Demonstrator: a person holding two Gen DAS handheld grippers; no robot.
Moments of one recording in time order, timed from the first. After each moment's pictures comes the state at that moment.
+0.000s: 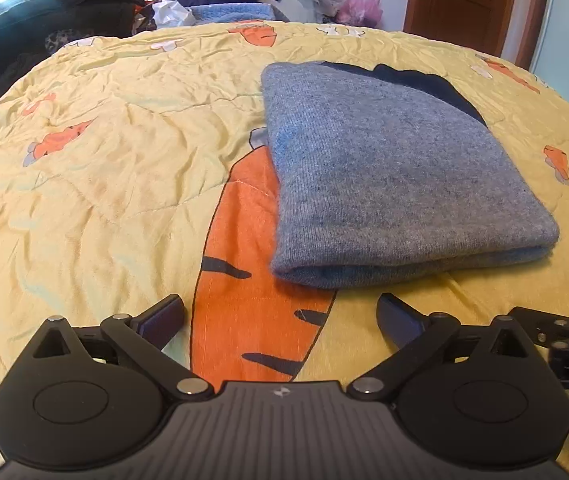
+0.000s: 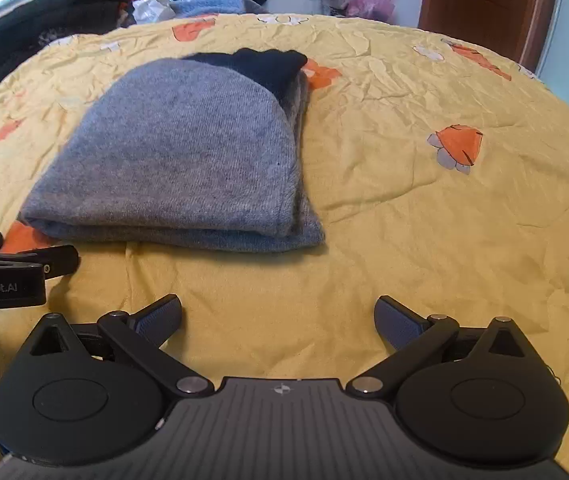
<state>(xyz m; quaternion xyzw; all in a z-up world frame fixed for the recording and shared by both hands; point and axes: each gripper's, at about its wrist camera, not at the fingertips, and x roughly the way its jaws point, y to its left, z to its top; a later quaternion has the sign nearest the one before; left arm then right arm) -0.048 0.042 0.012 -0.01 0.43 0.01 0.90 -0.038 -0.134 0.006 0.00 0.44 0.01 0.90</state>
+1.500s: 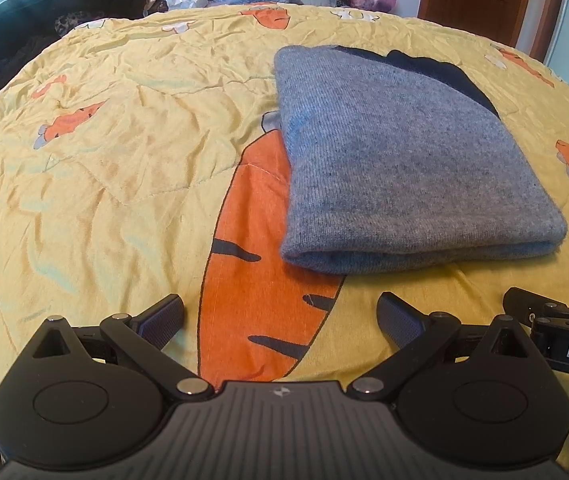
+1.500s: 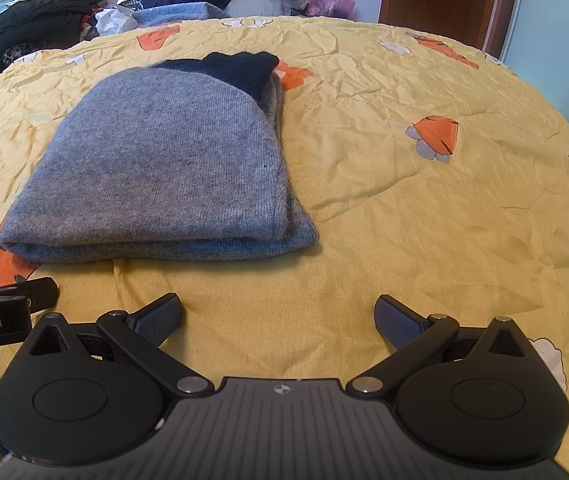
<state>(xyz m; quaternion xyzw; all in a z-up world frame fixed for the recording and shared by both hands) -0.045 0.043 0.014 -0.01 0.46 0.02 0.89 -0.034 -0.127 0.005 0.02 0.43 -0.05 0.90</state>
